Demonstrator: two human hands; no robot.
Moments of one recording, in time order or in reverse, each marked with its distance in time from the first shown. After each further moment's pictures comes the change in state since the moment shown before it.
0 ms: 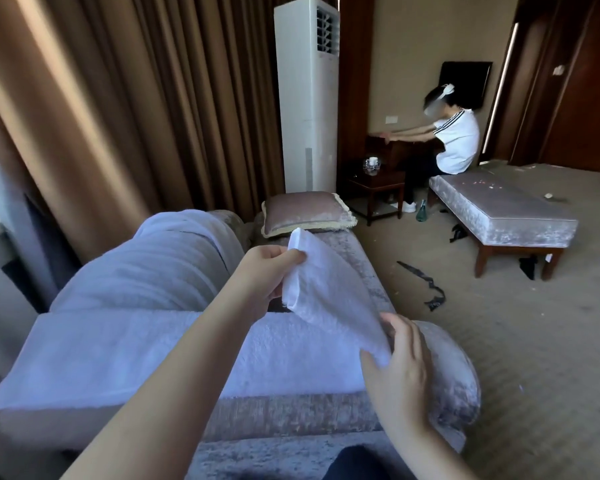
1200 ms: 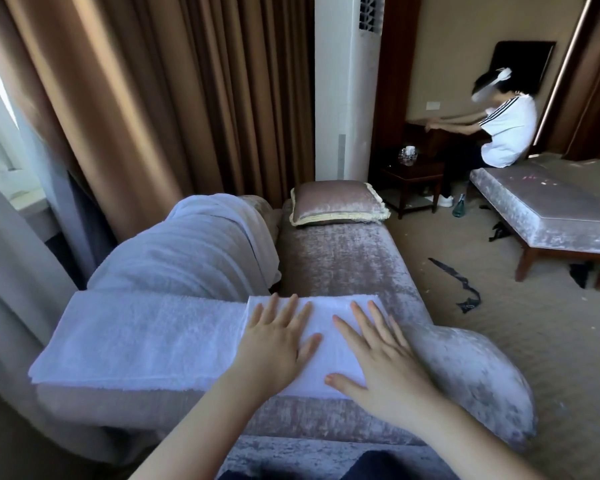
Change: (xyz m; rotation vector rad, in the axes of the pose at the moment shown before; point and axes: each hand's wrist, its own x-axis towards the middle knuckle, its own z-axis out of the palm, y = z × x) left_hand 0.006 -0.138 -0.034 1.447 0.086 0.446; right_hand 0.023 -0.011 0.039 -0.403 -0.895 -0.391
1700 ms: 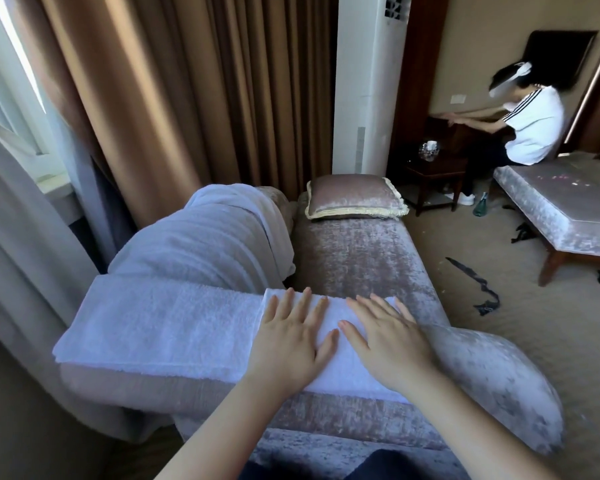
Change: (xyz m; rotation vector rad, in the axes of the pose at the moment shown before) left_hand -0.007 0.003 0.010 -0.085 0.037 -0.080; right_hand 0.042 -0.004 0.005 0.022 0.079 0.095
